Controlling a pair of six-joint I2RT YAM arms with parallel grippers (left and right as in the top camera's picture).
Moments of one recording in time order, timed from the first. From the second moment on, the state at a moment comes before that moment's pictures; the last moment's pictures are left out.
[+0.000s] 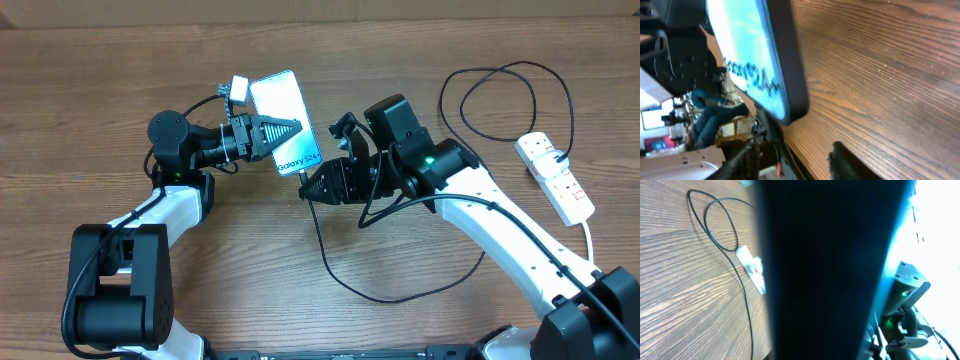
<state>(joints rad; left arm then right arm) -0.04 1.75 0.80 1.07 1.32 -1.35 0.53 1.58 1.23 -0.64 -0.76 0.46</state>
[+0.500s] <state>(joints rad) -0.04 1.75 0.80 1.07 1.37 -1.29 0.54 1.58 1.23 -0.65 -0.75 0.46</state>
